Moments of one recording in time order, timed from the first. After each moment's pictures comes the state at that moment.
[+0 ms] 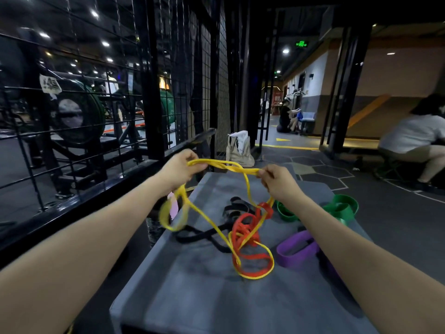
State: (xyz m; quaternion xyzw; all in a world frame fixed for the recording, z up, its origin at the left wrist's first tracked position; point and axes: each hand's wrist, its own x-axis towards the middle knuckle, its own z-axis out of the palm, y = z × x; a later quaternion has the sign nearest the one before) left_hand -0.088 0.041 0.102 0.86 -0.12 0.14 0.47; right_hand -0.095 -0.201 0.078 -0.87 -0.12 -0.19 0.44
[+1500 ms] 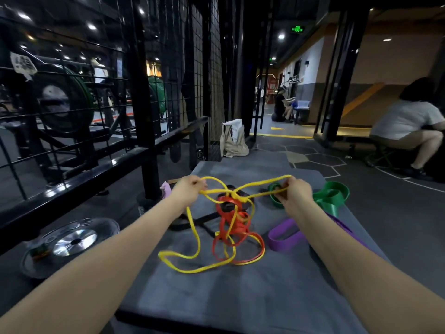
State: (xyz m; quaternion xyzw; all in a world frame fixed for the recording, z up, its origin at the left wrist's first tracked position) left_hand -0.089 0.000 0.024 0.83 -0.03 0.09 0.55; right_hand -0.089 -0.237 0.029 -0.57 0.18 -0.18 0.78
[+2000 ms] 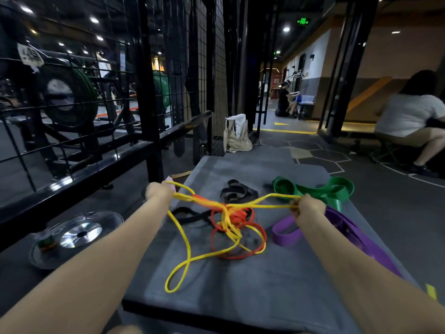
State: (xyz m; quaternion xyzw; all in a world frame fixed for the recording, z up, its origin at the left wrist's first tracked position) left_hand -0.063 0.065 -0.012 0.76 0.29 0.14 0.57; right_hand -0.087 -0.264 -0.022 -0.57 0.30 -0.18 0.75
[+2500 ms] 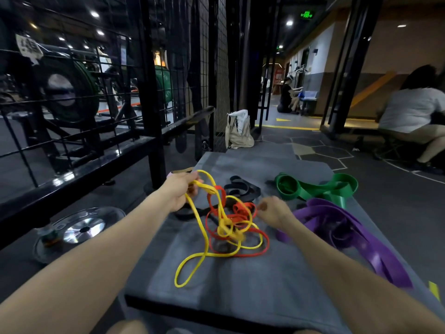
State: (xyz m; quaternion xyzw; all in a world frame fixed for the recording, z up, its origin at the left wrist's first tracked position) left_hand -0.087 0.033 0.011 0.62 0.07 0.01 0.78; right_hand -0.098 -0.206 -0.033 -0.97 0.00 -0.04 0.22
